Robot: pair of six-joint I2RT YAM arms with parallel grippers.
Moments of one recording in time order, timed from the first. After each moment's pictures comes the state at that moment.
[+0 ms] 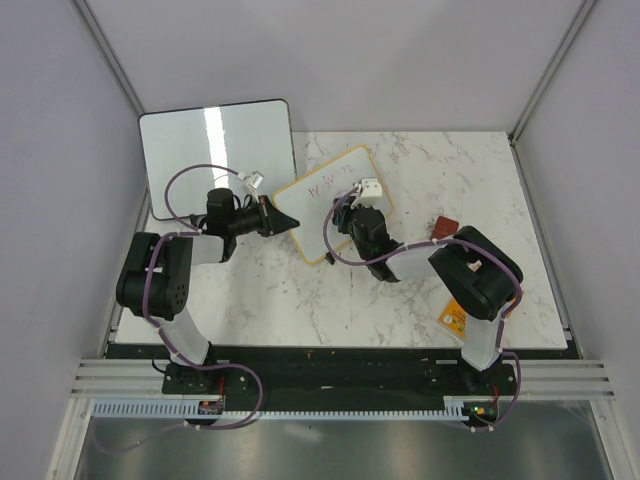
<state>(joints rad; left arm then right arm) -0.15 1.74 0.75 0.64 0.88 -0.52 0.71 1.89 0.88 0.81 0.42 0.34</state>
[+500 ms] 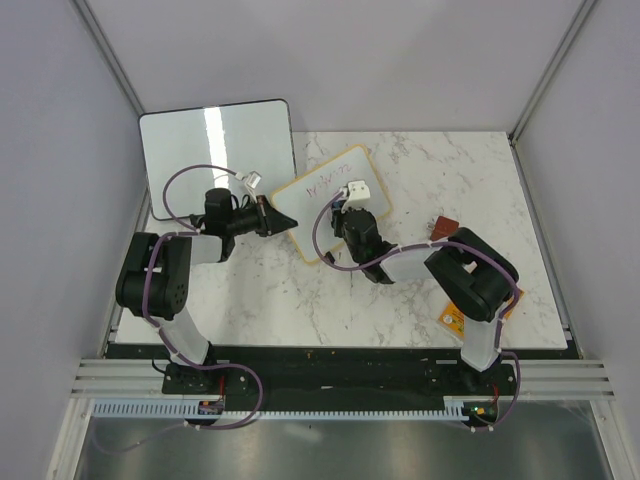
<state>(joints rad) -0.14 1.74 0.75 0.64 0.89 -0.52 0.76 1.90 0.89 0.77 0.49 0.23</state>
